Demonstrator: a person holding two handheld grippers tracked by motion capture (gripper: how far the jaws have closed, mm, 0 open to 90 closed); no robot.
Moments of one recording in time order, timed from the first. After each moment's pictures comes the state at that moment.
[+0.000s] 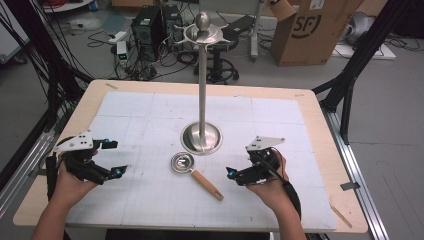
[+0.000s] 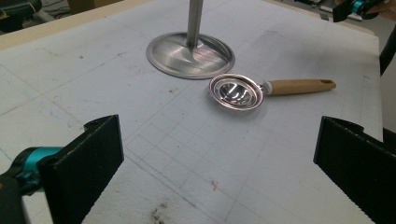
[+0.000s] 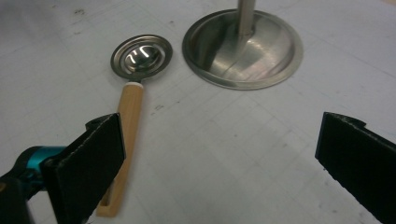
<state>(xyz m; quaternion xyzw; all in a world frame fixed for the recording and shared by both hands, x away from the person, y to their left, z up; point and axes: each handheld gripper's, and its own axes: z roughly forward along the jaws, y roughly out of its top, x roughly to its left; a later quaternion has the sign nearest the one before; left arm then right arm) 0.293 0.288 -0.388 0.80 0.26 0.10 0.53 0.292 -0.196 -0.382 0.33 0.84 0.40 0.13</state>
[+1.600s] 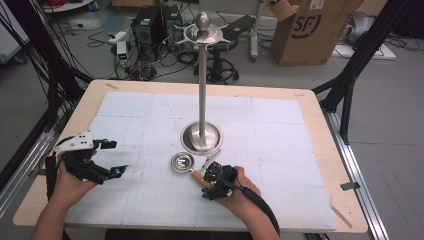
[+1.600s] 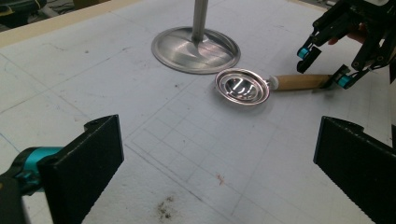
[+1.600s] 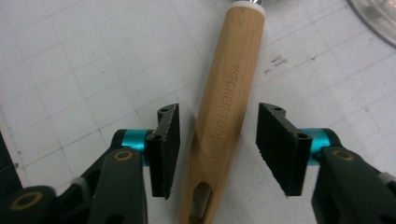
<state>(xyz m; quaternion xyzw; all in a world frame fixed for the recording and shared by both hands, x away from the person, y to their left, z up) 0.294 0.290 -0.390 0.80 0.26 0.11 0.52 0.278 -0.100 -0.416 0.24 0.94 0.21 0.06</state>
